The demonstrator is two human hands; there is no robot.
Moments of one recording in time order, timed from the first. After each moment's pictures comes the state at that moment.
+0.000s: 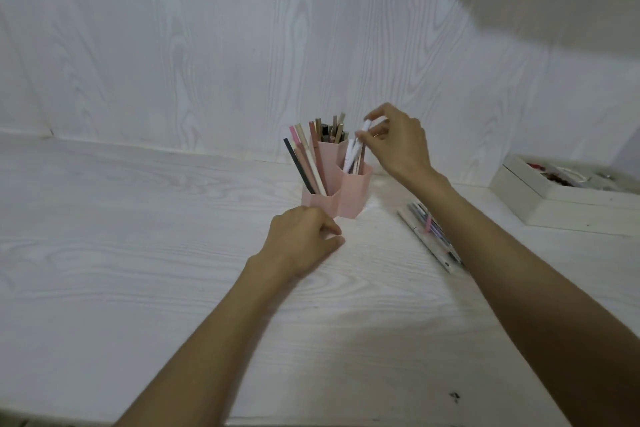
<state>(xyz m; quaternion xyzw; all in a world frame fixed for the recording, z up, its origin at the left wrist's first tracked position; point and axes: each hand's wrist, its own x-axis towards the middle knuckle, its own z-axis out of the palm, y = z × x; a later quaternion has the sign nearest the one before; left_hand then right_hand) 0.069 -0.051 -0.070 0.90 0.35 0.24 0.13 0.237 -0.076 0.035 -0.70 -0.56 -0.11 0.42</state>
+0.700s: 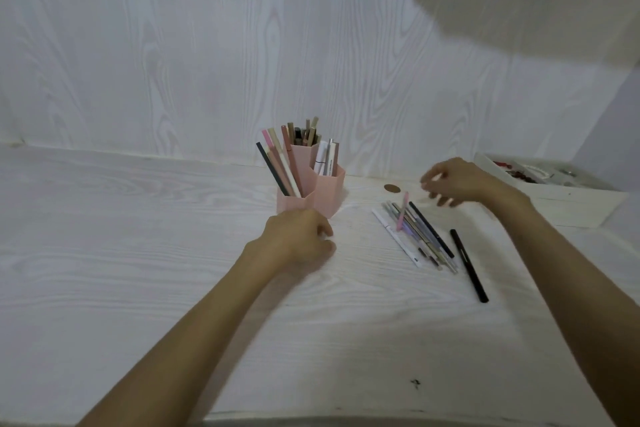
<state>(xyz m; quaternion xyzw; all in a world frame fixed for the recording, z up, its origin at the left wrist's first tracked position) 0.089 -0.068 -0.043 0.92 0.35 0.10 0.18 0.328 -0.167 0.044 -0.86 -0.45 0.12 0.20</state>
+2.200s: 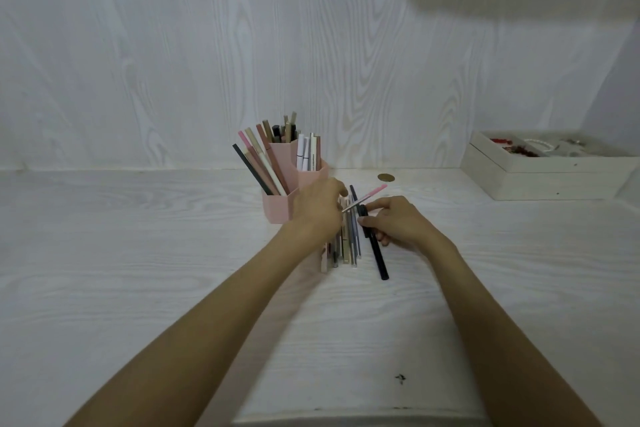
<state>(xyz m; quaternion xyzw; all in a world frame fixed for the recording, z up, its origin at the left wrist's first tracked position) 0.157 -0.085 -0.026 0.90 0.38 0.19 0.13 0.290 -0.155 -0.048 -0.77 -0.42 0.27 0.40</state>
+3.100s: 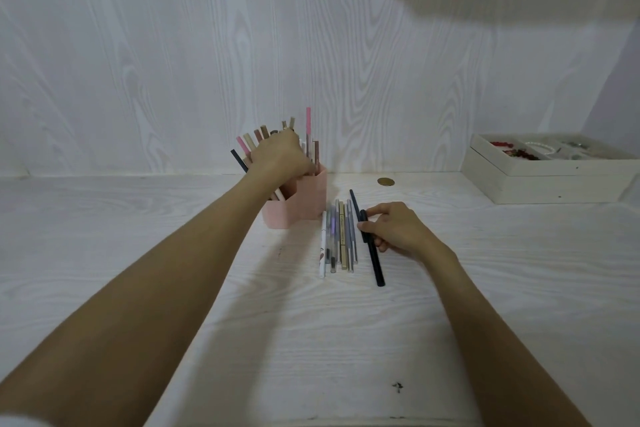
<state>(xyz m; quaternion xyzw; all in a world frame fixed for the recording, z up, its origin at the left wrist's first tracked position) 0.145 -0.022 0.035 0.85 0.48 0.19 0.13 0.291 -0.156 -0.053 -0.76 -0.42 0.27 0.42</state>
